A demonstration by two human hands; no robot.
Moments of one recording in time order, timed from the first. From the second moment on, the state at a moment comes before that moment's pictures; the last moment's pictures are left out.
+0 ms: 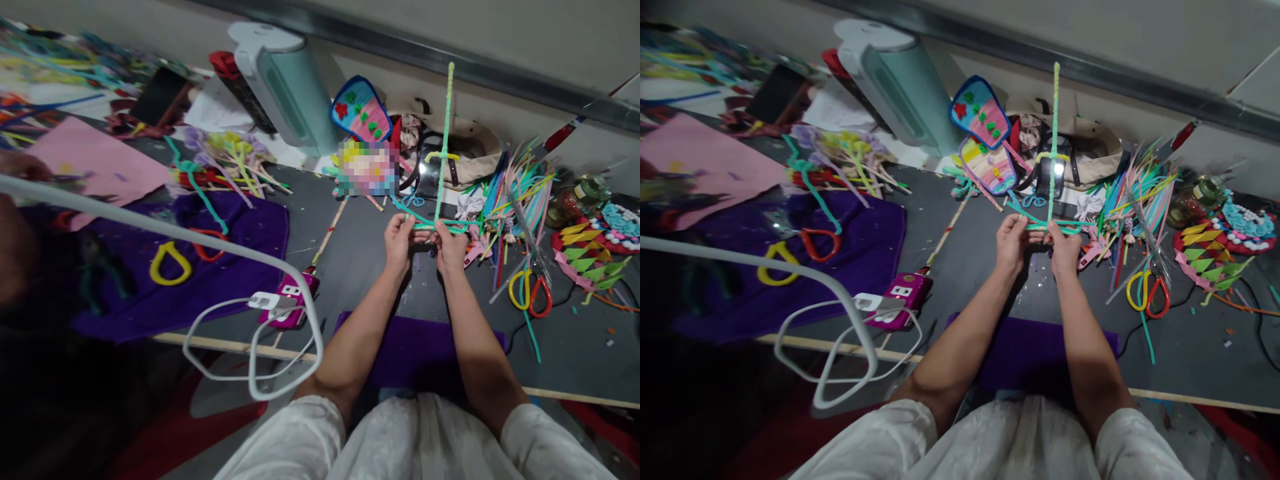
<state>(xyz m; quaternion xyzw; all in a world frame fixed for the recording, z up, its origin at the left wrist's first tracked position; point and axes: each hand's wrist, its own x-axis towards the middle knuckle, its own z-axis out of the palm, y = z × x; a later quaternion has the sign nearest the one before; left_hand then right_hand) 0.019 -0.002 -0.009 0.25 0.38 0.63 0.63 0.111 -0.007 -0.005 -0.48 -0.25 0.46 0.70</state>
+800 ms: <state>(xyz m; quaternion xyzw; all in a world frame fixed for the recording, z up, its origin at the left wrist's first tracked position) 0.013 0.004 -0.011 0.23 0.45 0.61 0.61 0.113 -0.014 -0.012 -0.52 -0.36 0.39 0.67</state>
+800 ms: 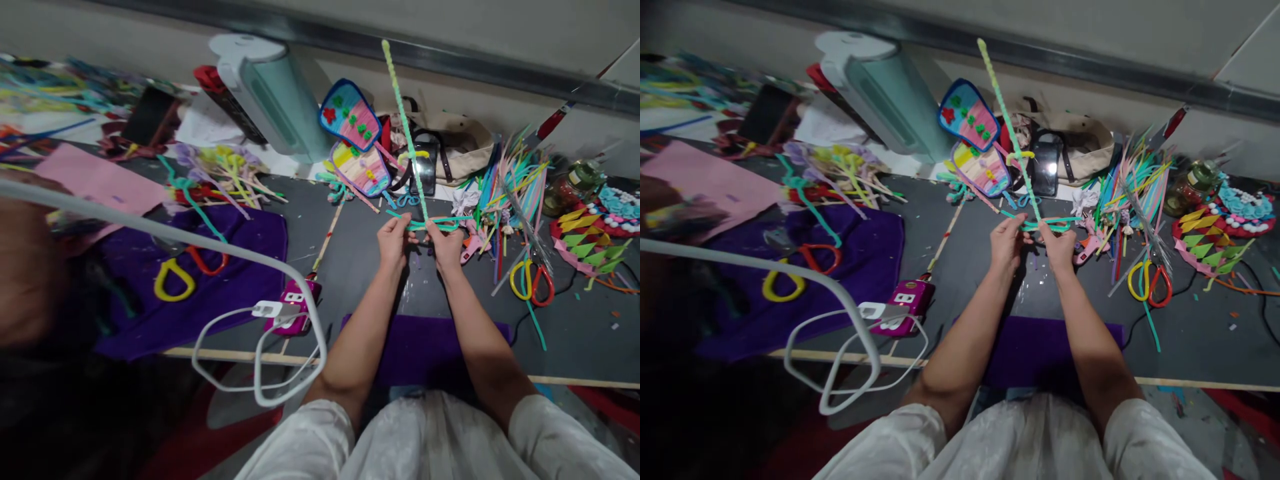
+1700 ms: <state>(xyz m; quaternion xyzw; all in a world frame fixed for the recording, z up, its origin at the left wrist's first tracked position) 0.020 -0.001 -0.007 0.19 0.40 0.65 0.62 0.113 -0.013 -0.002 -0.45 -0.14 0.52 0.71</state>
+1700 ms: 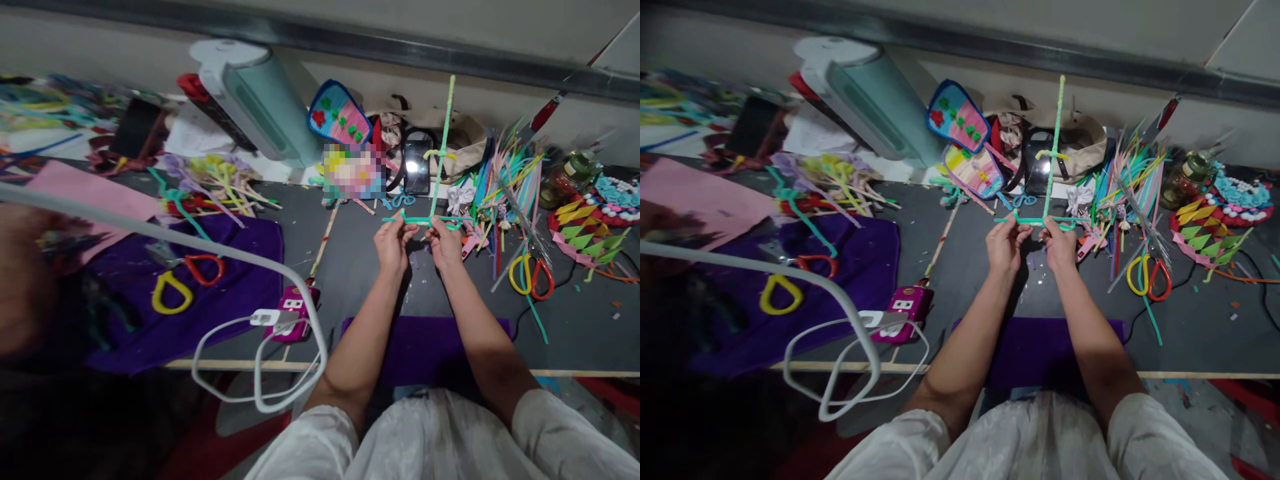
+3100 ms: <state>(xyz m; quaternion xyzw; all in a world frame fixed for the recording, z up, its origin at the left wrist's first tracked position) 0.011 0.011 -0.031 0.12 0.38 0.62 0.68 0.108 -0.016 0.004 -0.44 -0.16 0.51 0.72</state>
